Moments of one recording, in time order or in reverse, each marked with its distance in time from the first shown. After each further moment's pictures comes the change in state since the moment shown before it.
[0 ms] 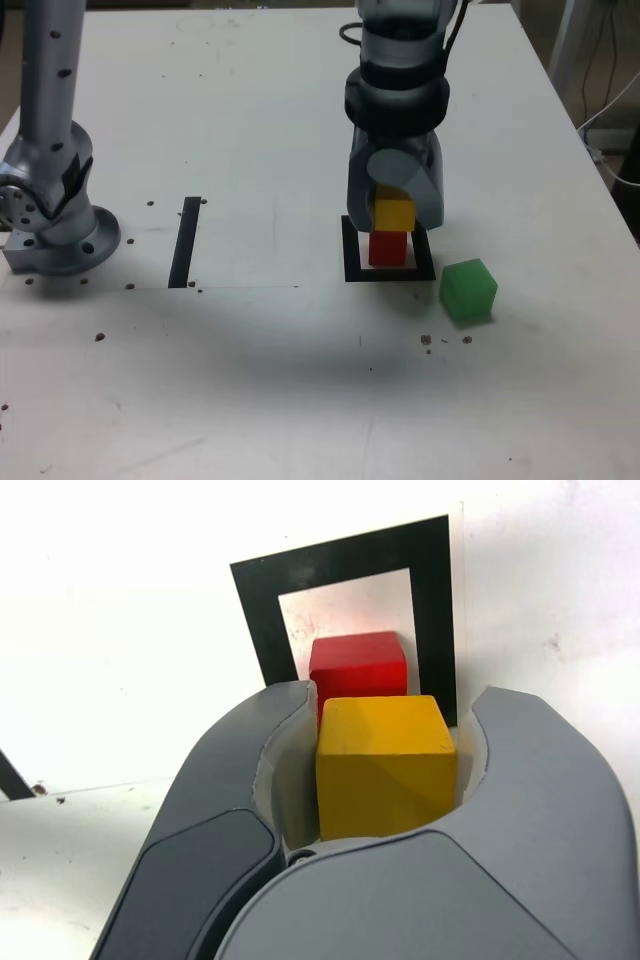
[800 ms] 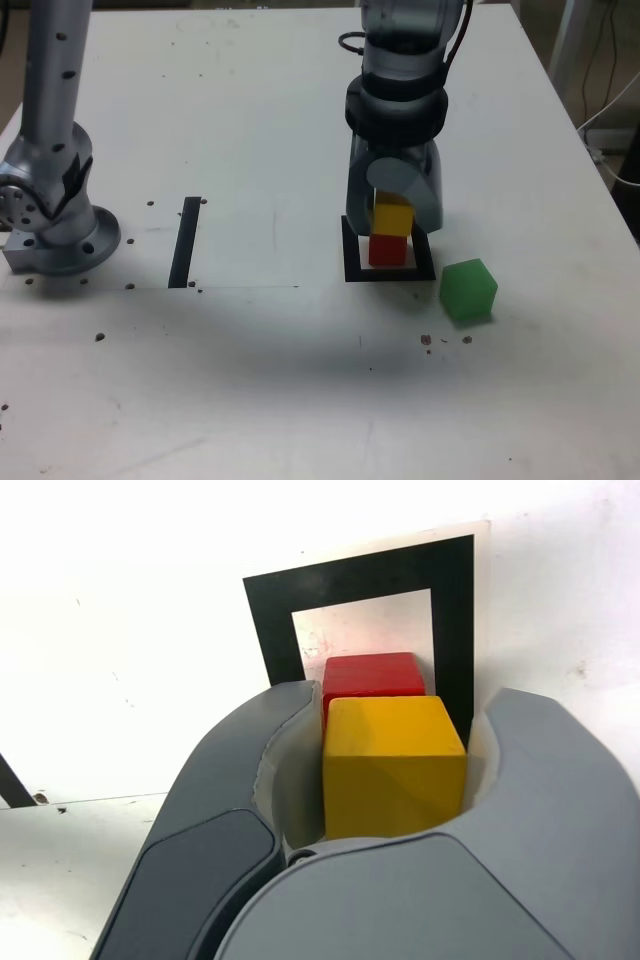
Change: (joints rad) arm 0.007 0.022 0.012 -0.011 0.013 -0.015
